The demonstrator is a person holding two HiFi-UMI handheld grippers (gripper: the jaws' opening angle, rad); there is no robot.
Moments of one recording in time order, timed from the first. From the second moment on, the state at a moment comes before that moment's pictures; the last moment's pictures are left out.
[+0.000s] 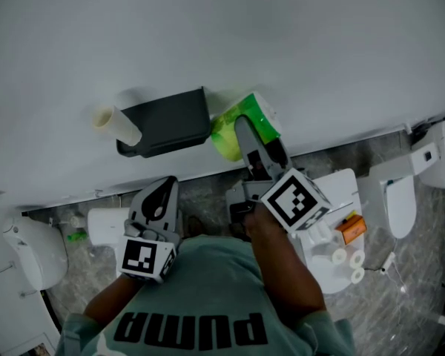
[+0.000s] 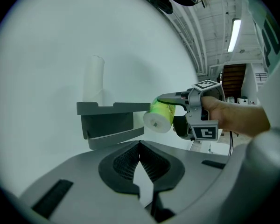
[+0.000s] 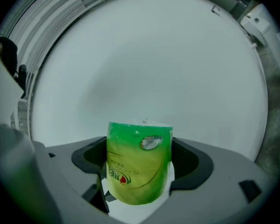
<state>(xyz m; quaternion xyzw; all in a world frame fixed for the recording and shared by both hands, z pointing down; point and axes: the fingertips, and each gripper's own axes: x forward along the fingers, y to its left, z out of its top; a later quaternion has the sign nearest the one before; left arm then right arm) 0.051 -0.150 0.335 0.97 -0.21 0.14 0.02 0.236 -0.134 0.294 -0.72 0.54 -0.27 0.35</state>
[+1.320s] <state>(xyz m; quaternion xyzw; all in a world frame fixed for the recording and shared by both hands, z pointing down) 0.023 -0.178 0.336 0.97 -0.20 0.11 0.04 0.182 -0.164 0.351 -0.60 0.48 -0.37 0.53</state>
